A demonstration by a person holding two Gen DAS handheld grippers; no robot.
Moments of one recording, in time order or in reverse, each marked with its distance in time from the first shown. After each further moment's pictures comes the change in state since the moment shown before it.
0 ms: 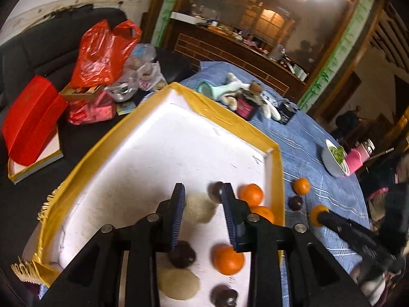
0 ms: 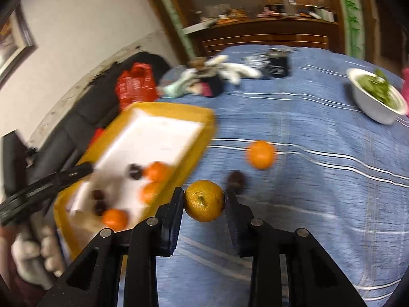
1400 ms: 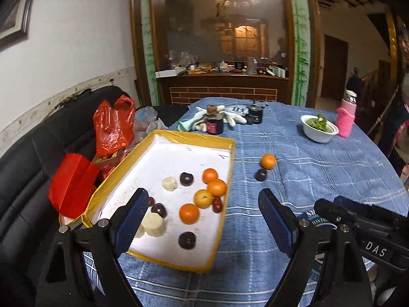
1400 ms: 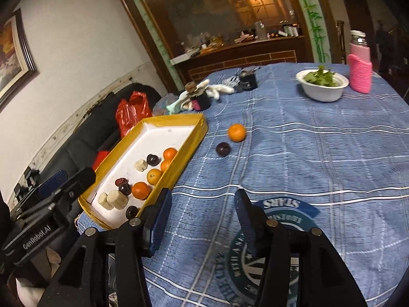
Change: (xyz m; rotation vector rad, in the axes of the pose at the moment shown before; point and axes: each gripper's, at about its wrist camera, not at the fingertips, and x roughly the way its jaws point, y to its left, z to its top) left arm -0.115 -0.142 -0.109 0.388 -0.251 0.224; right arm -0.115 0.014 -0.090 0.109 -0.201 -0.087
